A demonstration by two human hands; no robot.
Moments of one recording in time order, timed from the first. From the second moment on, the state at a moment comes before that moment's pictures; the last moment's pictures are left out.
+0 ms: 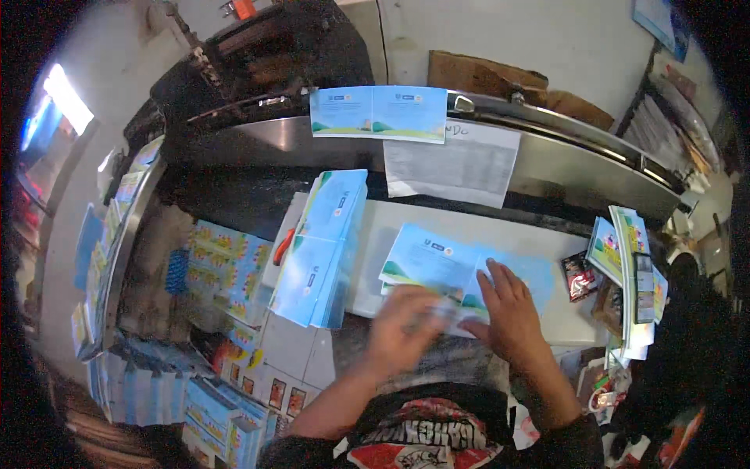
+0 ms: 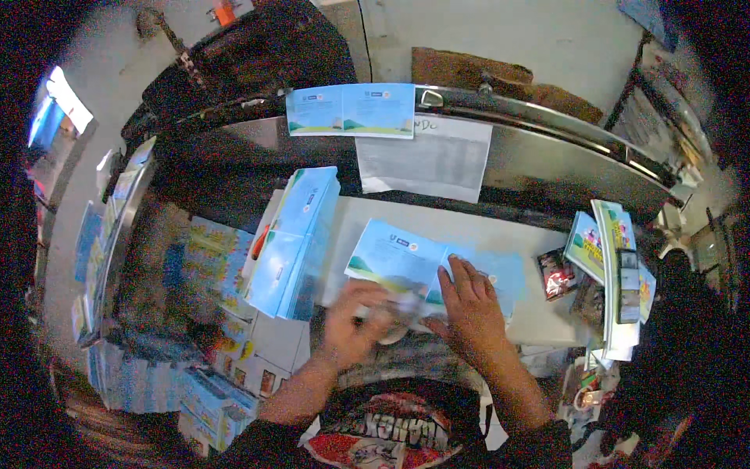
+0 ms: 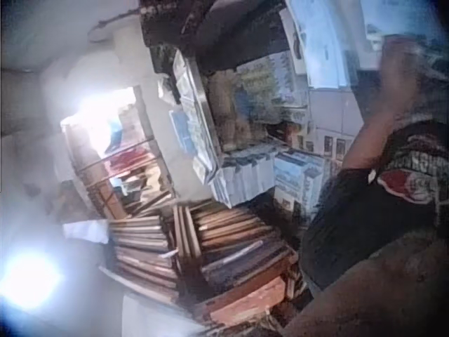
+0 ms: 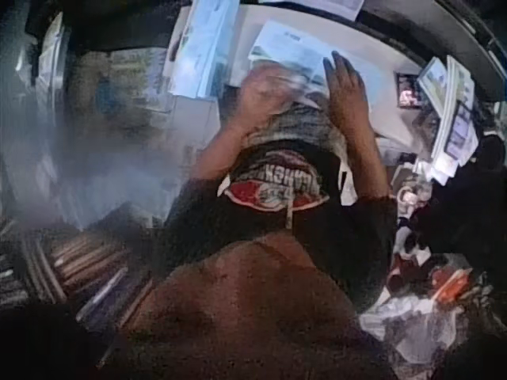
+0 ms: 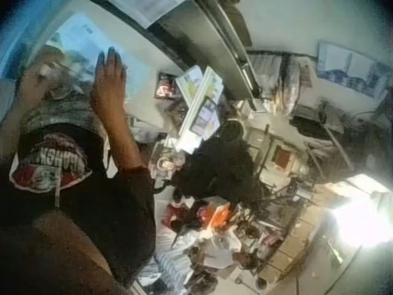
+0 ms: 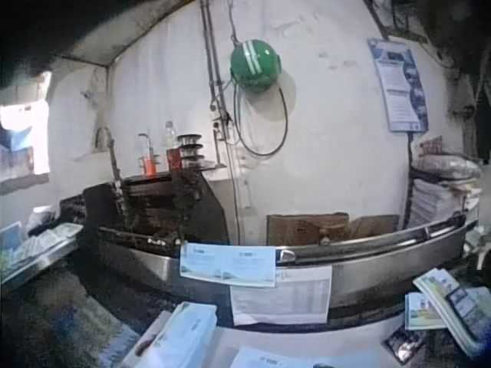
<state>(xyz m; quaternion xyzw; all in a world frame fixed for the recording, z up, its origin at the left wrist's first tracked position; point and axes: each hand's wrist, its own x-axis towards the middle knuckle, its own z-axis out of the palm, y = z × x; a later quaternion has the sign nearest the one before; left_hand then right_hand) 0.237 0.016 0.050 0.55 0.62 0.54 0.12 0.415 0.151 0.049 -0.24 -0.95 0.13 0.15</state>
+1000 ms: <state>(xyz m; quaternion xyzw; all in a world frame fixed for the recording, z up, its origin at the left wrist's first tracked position) 0.155 0.012 -0.062 0.48 0.58 0.65 0.08 0.383 0.160 0.073 -0.26 -0.94 0.16 -0.12</state>
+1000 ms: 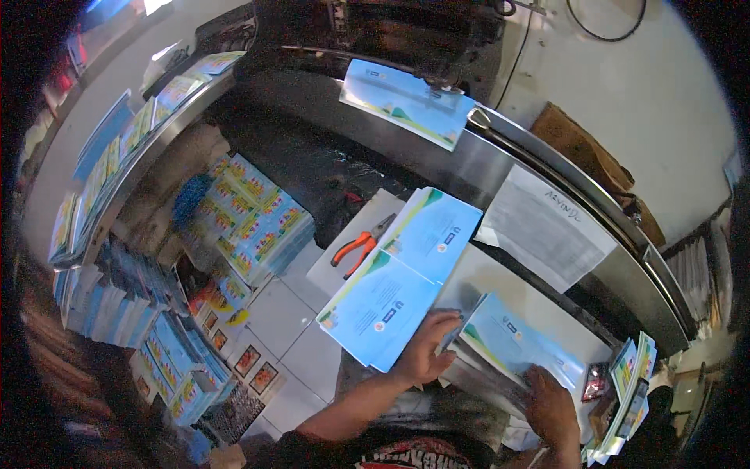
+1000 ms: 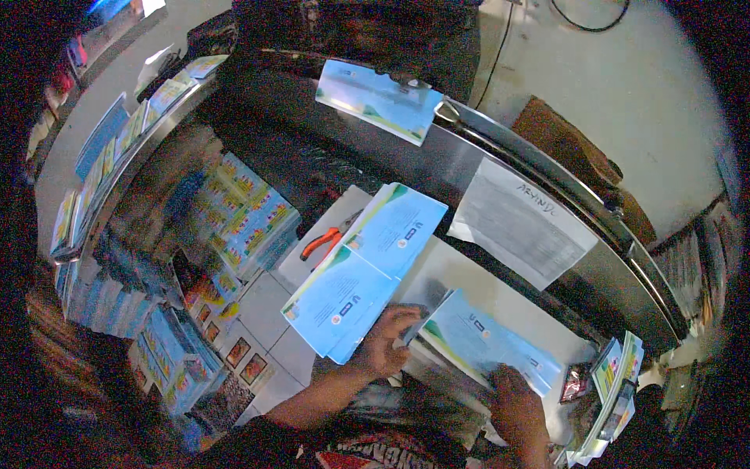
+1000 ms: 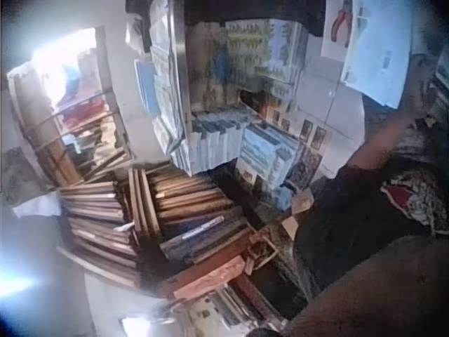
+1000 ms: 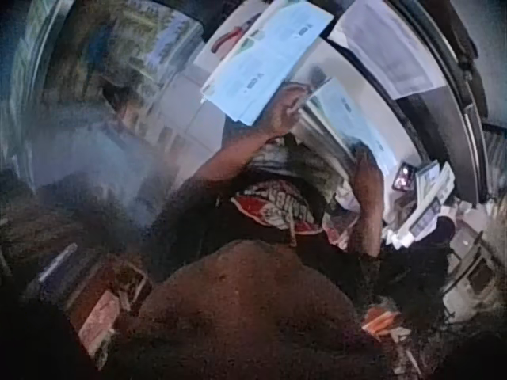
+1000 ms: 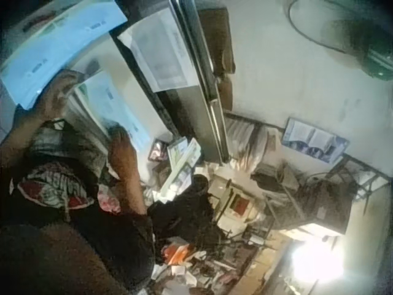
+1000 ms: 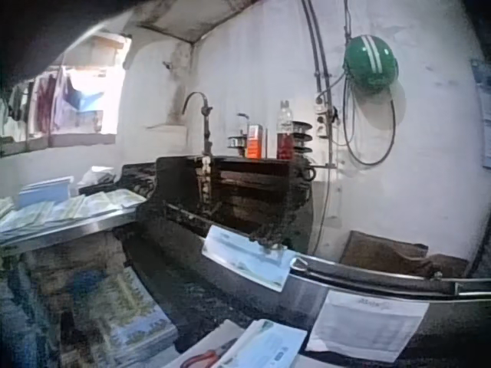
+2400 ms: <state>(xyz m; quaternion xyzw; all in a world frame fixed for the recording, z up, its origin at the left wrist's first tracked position) 0.158 0.016 -0.062 0.47 0.60 0.65 0.05 0.385 0.176 0.080 -0.20 -0.96 0.15 -0.14</state>
